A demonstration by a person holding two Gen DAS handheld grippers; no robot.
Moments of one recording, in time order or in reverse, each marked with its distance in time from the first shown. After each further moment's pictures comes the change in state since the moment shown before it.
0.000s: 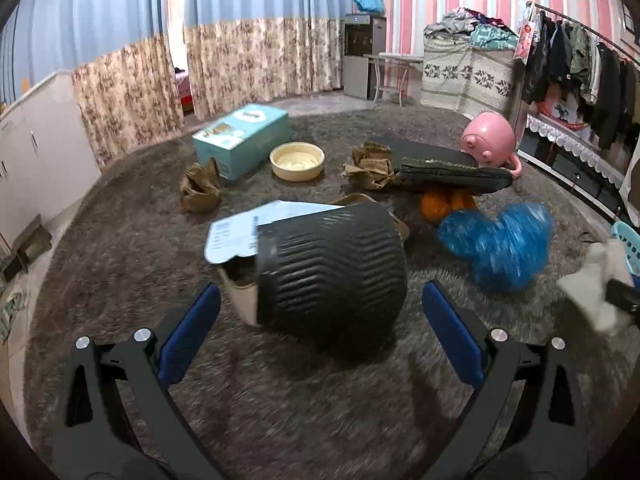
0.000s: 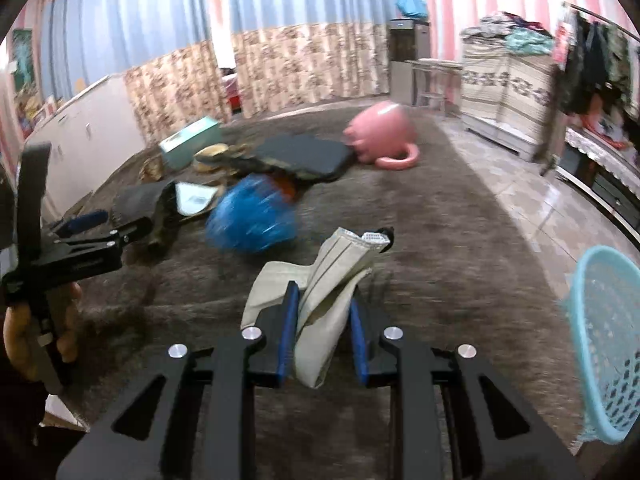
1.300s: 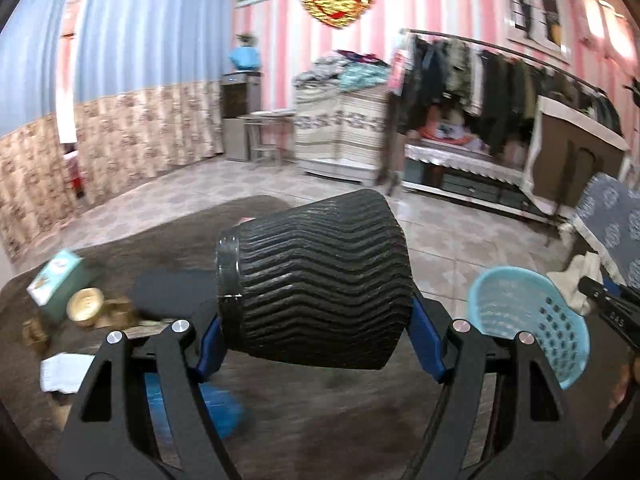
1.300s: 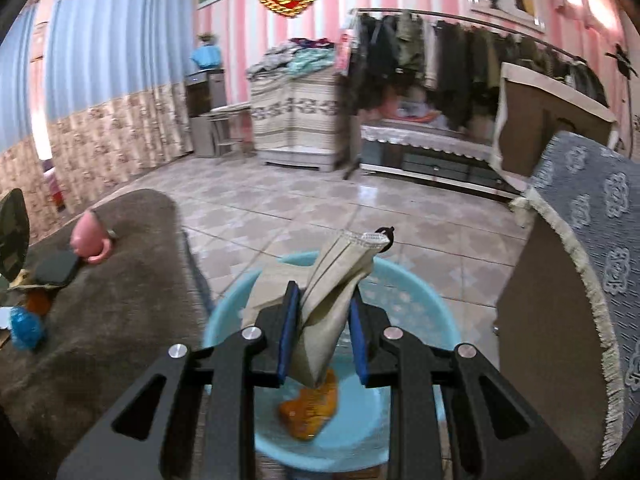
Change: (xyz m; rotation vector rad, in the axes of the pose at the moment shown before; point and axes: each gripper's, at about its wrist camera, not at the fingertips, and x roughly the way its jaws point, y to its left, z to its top) left arm -0.060 -0.240 0.064 0.216 -0.213 -0.378; right arm -0.113 -0.222 -0.019 0.355 -0.170 -0.607
